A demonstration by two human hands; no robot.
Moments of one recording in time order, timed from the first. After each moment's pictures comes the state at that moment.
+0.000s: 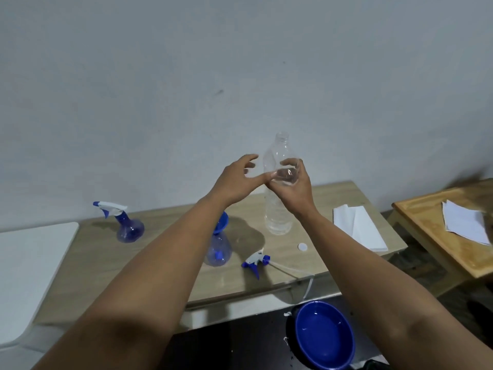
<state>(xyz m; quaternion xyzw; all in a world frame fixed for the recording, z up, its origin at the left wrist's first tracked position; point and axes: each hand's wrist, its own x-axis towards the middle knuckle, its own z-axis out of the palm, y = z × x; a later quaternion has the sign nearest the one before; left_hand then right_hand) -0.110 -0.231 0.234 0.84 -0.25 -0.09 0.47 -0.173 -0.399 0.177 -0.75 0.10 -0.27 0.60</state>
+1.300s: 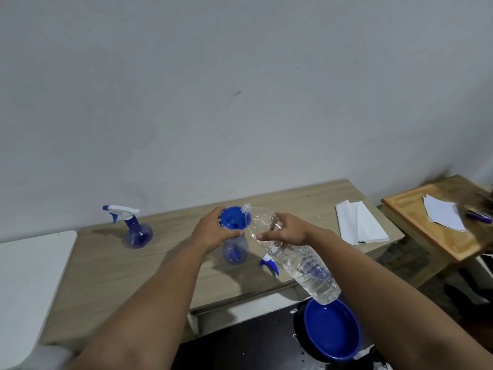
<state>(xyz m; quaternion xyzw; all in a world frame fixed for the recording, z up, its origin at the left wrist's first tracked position) -0.095 -0.089 0.103 0.86 -0.19 -0.14 0.45 -0.199 -0.328 0.128 -0.89 0.13 0.13 0.42</state>
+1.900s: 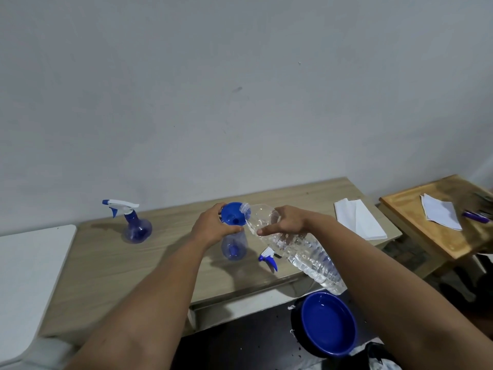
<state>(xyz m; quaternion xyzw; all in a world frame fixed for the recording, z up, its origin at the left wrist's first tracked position) -0.095 -0.089 0.101 0.86 -0.19 -0.14 0.45 -0.190 -0.326 0.159 -0.92 0.10 0.21 0.31</state>
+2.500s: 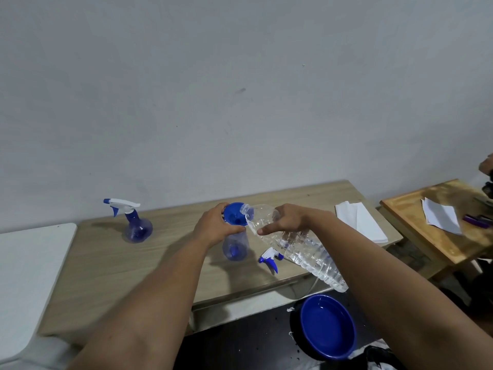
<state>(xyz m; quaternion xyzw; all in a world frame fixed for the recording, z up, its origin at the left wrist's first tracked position) -0.094 -0.093 0.105 0.87 -0.20 -0.13 0.44 -0.181 -0.326 0.168 -0.92 0.11 0.22 0.30</state>
